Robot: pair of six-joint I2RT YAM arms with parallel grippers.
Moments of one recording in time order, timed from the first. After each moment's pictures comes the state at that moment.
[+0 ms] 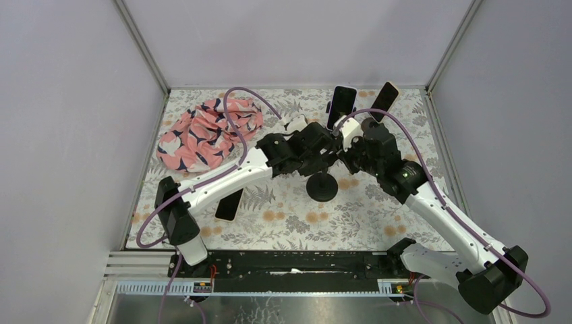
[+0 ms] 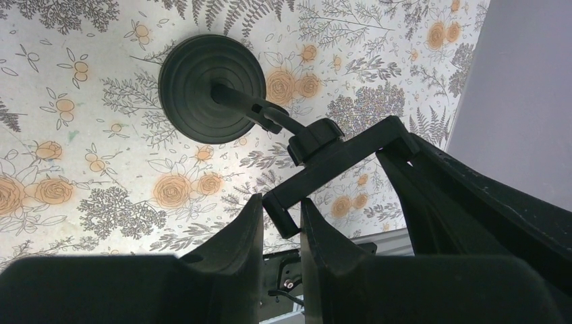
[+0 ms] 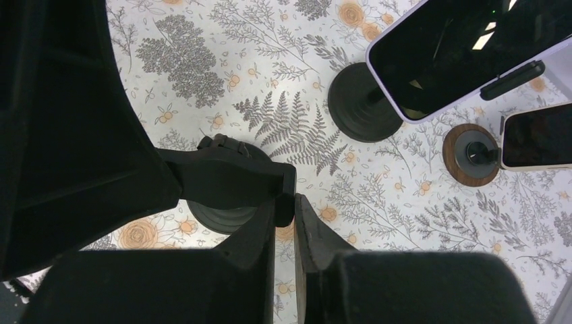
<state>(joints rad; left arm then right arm) -0.97 1.71 1.66 -0.89 -0.25 -1.23 0.56 1.04 0.98 -0.48 -0.04 -0.25</state>
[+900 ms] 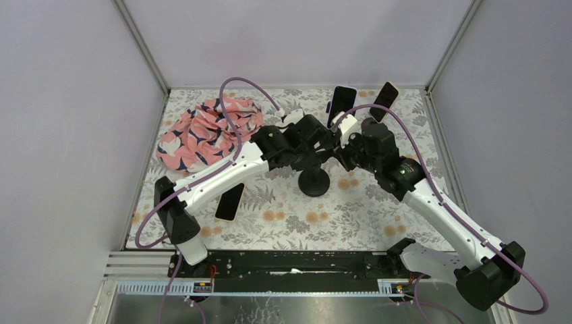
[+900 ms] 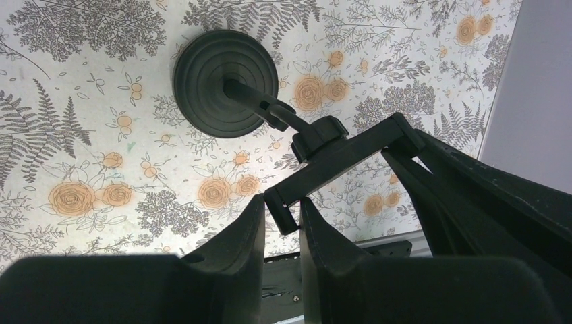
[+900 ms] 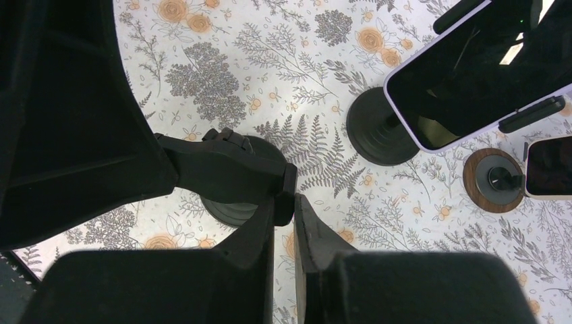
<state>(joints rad) -0.93 1.71 1.74 -1.00 -0.25 -1.09 0.56 1.07 0.99 -0.42 -0.10 -0.22</state>
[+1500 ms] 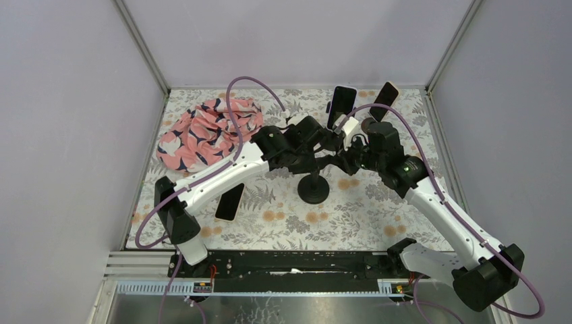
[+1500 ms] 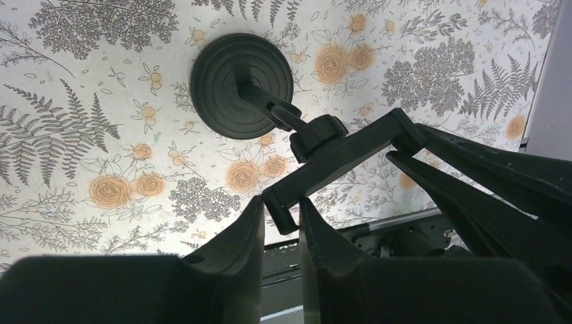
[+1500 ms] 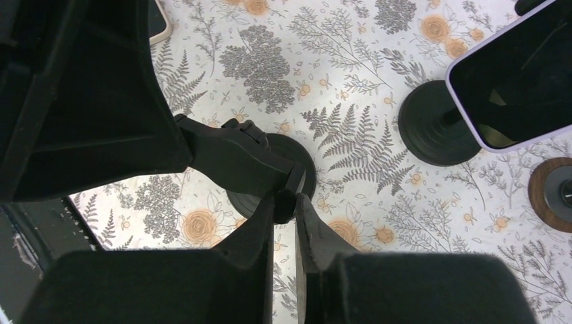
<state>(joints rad) -0.93 1.71 1.74 -1.04 -0.20 -0.97 0.50 1.07 0.99 -0.49 -0.32 -0.21</state>
